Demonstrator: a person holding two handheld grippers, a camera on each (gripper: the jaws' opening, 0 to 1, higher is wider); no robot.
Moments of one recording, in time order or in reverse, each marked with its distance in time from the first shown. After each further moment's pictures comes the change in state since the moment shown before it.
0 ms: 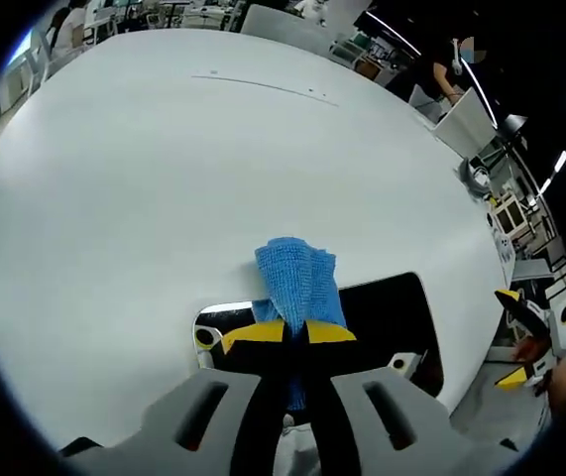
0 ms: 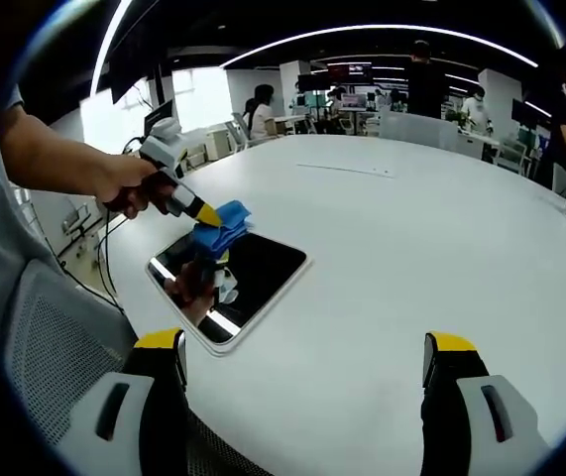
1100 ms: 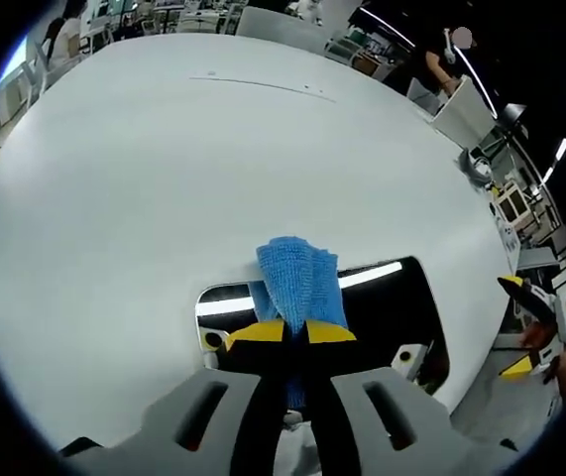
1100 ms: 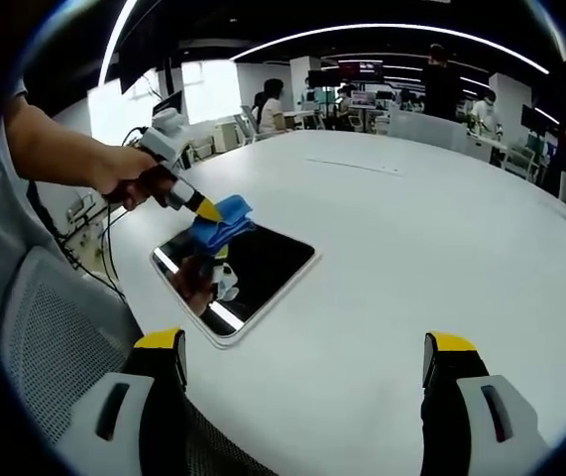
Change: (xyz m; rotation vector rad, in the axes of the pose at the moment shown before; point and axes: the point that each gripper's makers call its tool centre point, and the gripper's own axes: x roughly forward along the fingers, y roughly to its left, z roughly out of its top) left arm -0.008 -0.001 -0.013 0.038 -0.003 0.024; right arm 0.001 0.005 -0.005 -0.033 0.028 0.022
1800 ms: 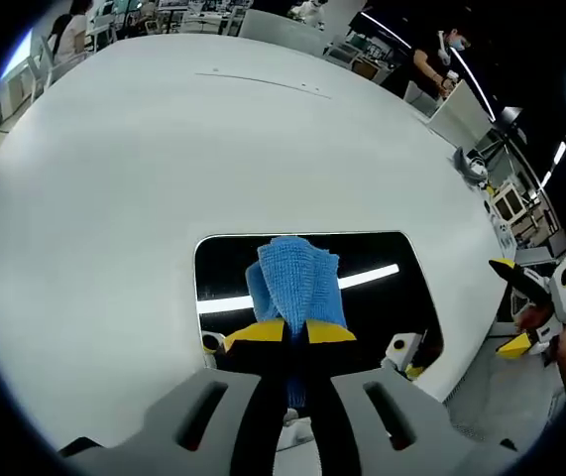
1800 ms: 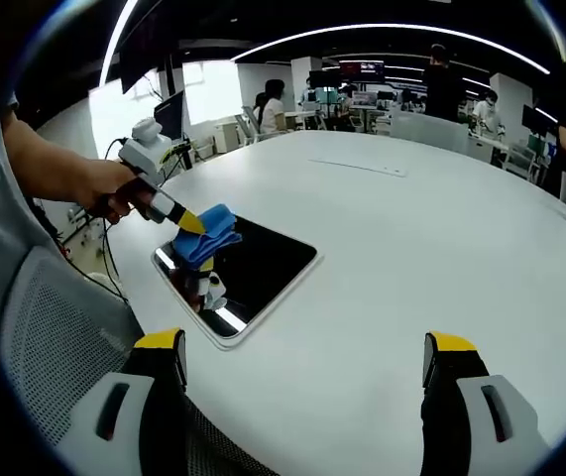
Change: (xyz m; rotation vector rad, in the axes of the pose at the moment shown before) left arm -0.020 -0.008 -0.034 -0.009 -0.015 -0.008; right arm 0.000 0.003 0.002 -0.006 -0.005 0.005
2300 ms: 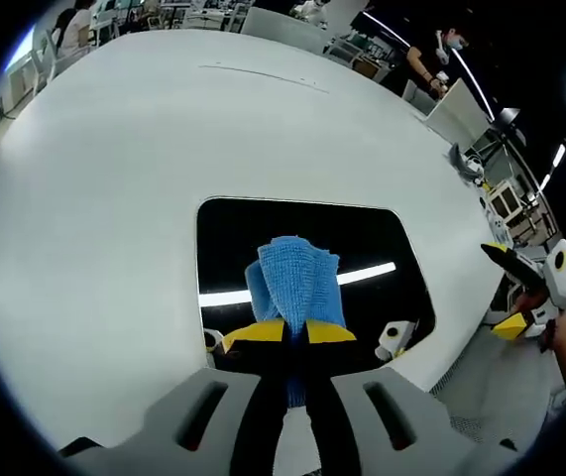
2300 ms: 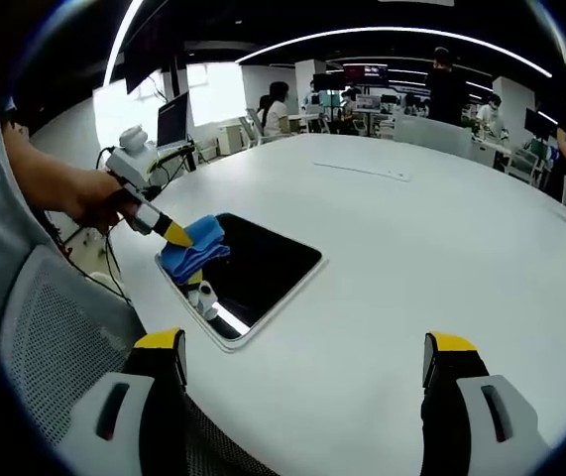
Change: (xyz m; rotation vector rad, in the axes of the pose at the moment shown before) left arm -0.015 -0.003 -0.026 -0.019 0.007 -0.008; right arm -0.001 0.003 0.002 -0.012 -0.018 0.007
